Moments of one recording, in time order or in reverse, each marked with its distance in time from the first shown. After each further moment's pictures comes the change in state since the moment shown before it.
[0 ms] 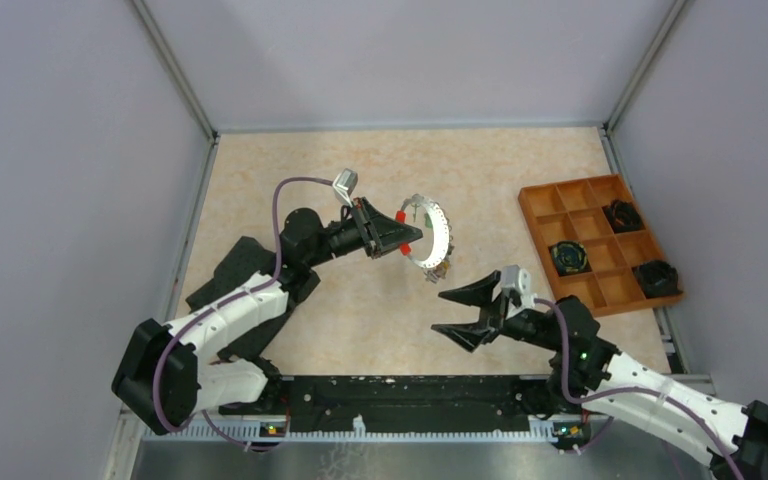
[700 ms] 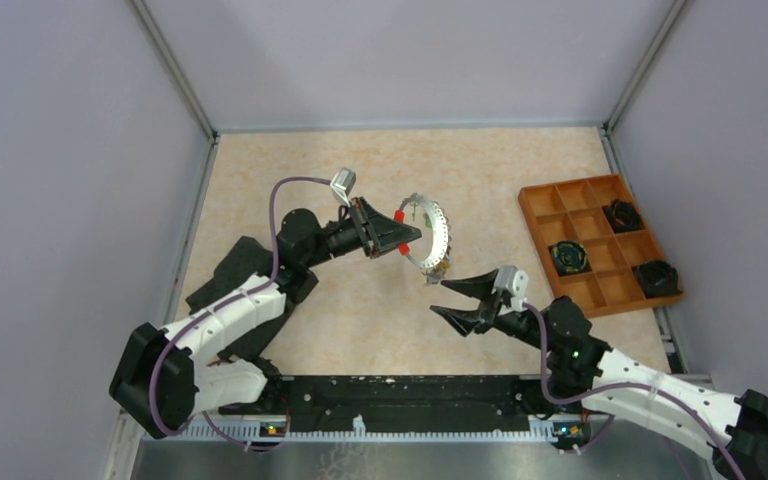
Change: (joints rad) left arm 0.000 -0.021 0.000 -0.006 0.000 0.000; right arm 0.049 0.076 -0.031 0.089 0.200 -0.175
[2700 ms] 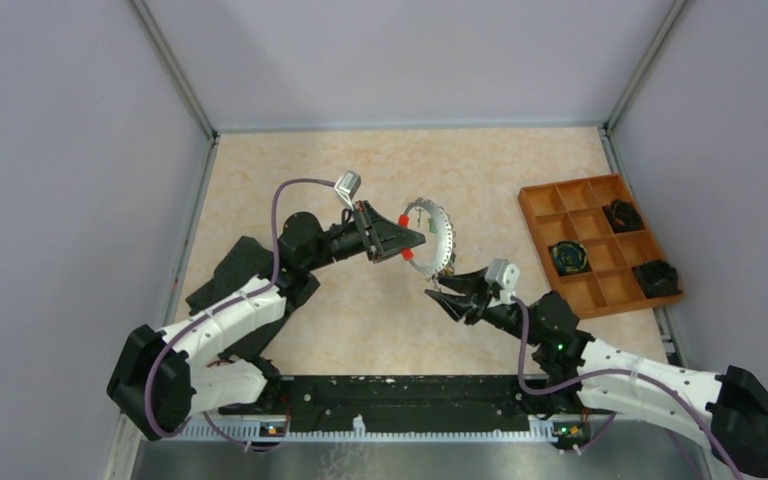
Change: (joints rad) left arm -0.037 -0.019 0.000 0.000 0.000 -0.006; right arm 0.000 0.191 0.002 0.224 0.052 -0.018
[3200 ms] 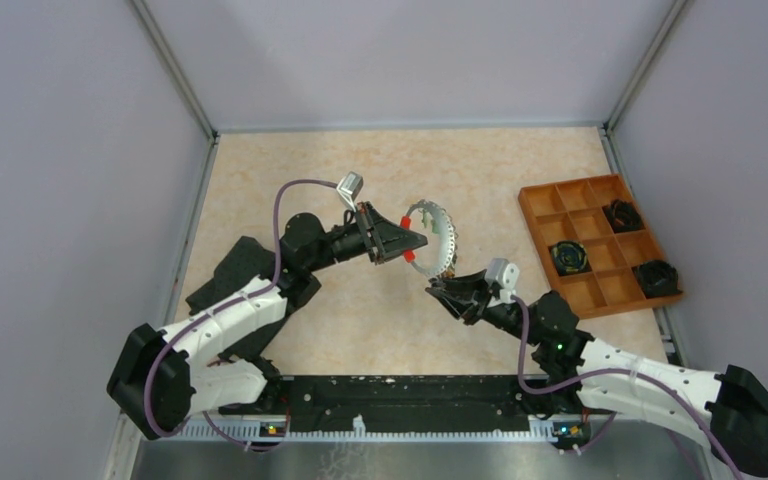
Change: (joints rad) left arm -0.016 0.005 0.000 0.001 -0.008 -0.005; right arm 0.000 0.010 0.002 0.006 -0.005 0.010
